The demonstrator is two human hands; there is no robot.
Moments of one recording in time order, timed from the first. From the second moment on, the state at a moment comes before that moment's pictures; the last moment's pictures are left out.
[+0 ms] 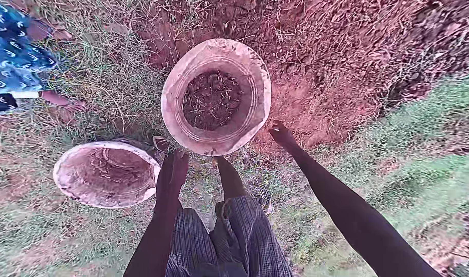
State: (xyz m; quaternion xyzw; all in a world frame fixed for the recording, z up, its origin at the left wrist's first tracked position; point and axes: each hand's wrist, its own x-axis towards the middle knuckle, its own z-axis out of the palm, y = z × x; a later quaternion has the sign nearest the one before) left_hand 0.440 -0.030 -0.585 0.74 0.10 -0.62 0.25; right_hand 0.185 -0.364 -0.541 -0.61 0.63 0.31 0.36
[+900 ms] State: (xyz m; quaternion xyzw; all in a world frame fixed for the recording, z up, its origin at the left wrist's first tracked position) left_hand 0.394 -0.013 -0.738 0.75 0.28 -0.50 0.34; right_hand 0.222 -0.445 -0.651 -0.56 0.67 0.20 0.44
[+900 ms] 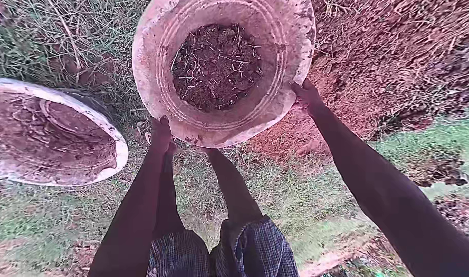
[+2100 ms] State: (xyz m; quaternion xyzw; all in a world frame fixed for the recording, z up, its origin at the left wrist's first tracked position) left_hand 0.290 0.176 -0.522 0.51 0.59 -0.20 0.59; right_hand 0.348 -0.174 -0.316 -0.75 0.29 0.10 0.59
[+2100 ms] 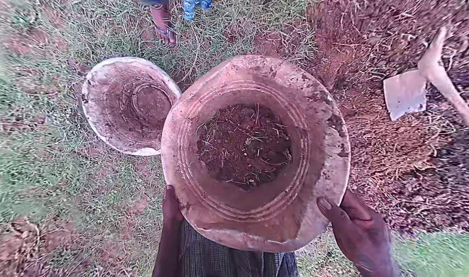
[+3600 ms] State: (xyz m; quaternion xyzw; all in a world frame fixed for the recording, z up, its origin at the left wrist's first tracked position) left_hand 0.345 0.251 -0.548 0.48 0.65 -0.24 0.54; right_hand 0.501 -0.016 -0.318 -0.74 0.29 0.18 0.58
